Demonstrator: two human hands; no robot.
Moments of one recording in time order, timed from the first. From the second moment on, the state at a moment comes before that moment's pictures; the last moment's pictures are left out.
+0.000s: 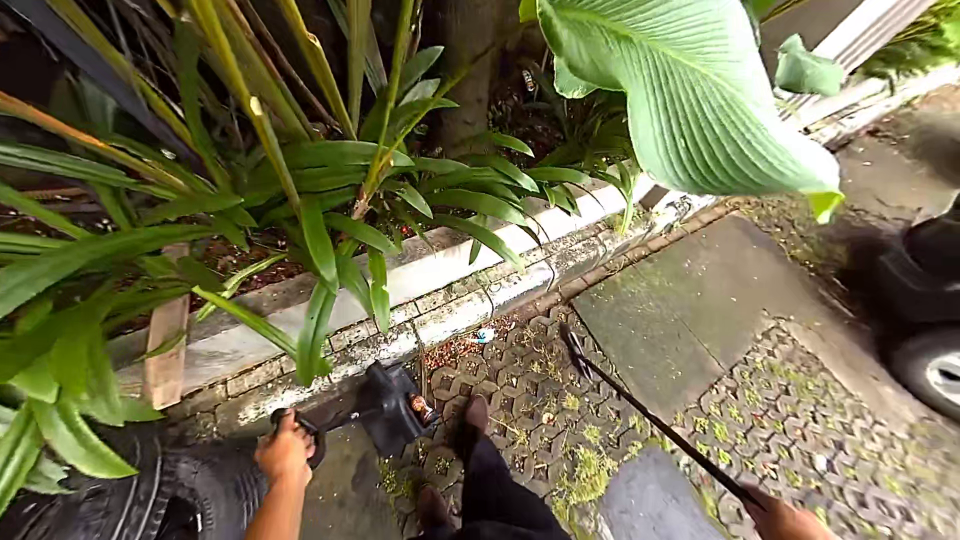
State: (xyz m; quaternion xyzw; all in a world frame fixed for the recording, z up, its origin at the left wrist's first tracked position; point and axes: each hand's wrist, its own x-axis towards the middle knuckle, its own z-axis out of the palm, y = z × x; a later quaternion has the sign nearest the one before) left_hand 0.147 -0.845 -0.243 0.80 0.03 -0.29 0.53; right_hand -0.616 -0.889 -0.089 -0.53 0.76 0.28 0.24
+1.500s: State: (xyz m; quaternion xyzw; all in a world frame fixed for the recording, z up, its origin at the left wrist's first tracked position) left_hand 0.212 -0.944 -0.234 0.81 0.09 -0.38 0.45; right_hand -0.113 -1.117 -0.150 -0.67 0.48 0.55 0.16
